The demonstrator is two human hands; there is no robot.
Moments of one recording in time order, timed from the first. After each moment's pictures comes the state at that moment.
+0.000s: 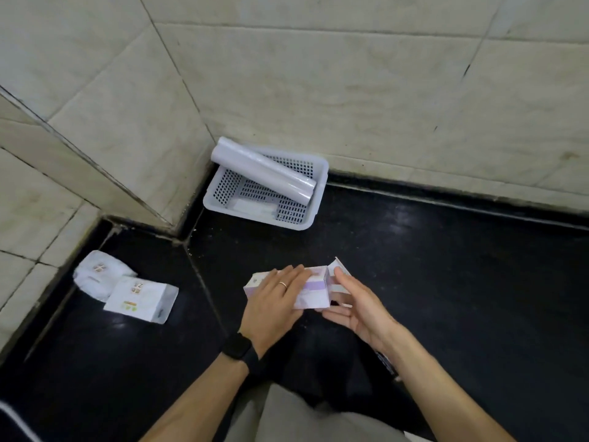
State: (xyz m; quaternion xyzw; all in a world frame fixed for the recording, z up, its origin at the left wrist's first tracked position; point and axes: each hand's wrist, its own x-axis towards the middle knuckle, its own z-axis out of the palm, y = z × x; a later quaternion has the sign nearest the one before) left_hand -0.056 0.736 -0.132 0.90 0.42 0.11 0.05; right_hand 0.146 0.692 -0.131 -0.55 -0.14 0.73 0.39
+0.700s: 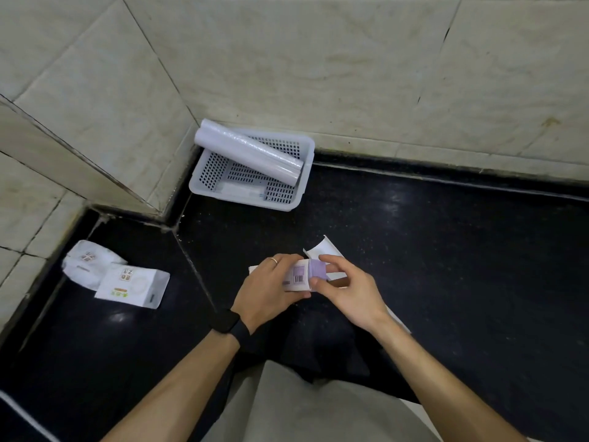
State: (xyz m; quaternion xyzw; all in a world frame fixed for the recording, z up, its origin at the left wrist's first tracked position) left_hand -0.049 0.732 -0.129 0.84 0.47 0.08 0.25; right_hand 0.142 0.659 -0.118 -0.69 -0.41 0.49 0.35
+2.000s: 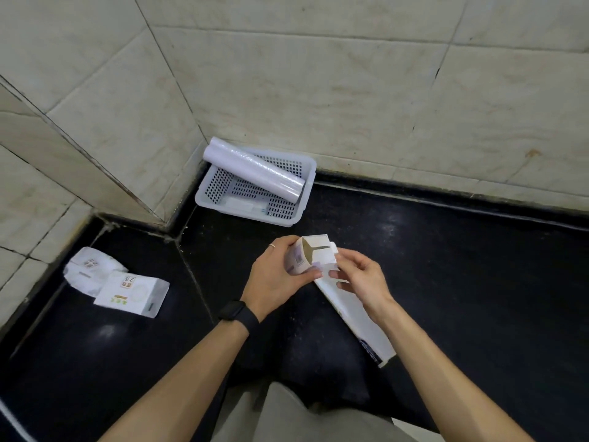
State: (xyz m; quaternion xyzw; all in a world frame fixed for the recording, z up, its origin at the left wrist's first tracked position) left_hand -0.021 0.750 -0.097 0.73 0.54 0.23 0.35; right_hand 0.169 0.693 -0.116 -0.65 -0.25 0.55 0.46
